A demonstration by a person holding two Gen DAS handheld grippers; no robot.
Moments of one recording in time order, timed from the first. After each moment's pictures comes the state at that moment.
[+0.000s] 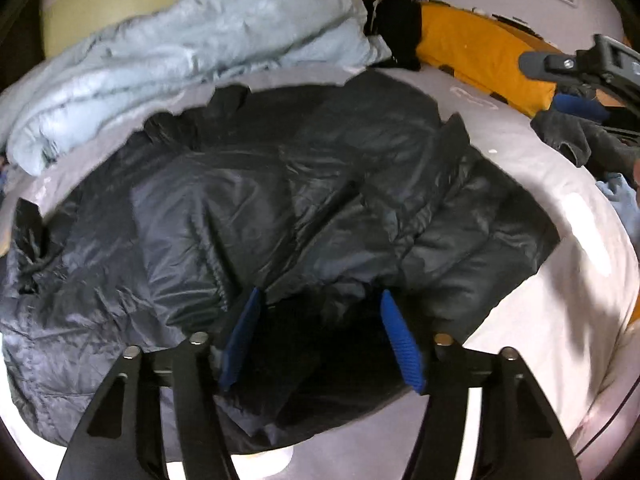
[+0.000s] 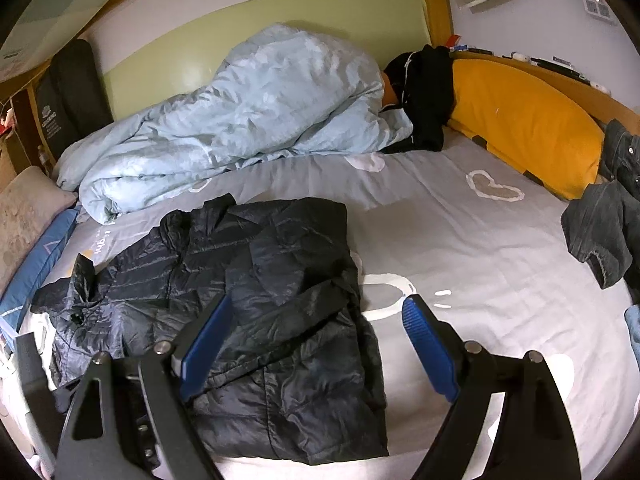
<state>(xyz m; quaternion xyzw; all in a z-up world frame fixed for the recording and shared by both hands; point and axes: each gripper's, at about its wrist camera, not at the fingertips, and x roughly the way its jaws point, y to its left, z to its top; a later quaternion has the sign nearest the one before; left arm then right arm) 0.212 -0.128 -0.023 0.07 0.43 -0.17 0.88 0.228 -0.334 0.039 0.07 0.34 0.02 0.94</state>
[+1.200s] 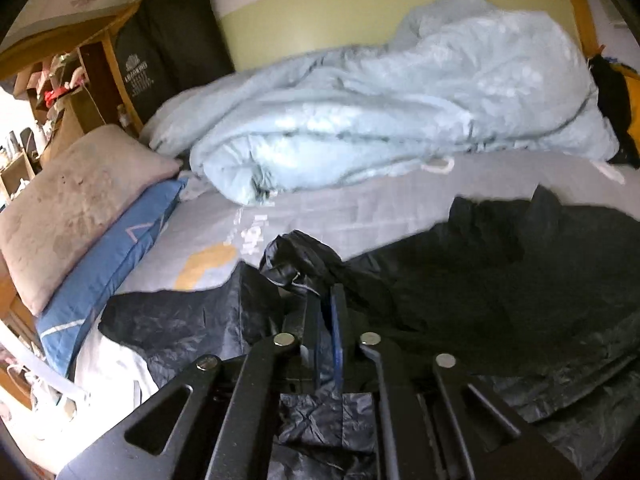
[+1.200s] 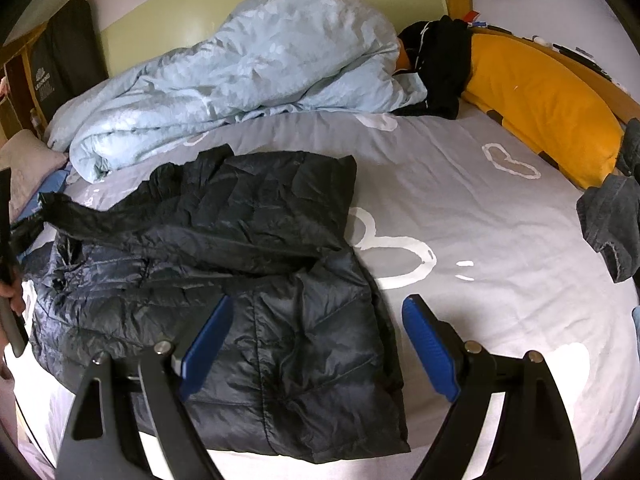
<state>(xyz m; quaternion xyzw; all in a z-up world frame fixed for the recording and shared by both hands) 0.334 0.066 0.037 0.10 0.34 0.17 0.92 0.248 -0.315 0.004 0.03 0.40 0.02 0.91</state>
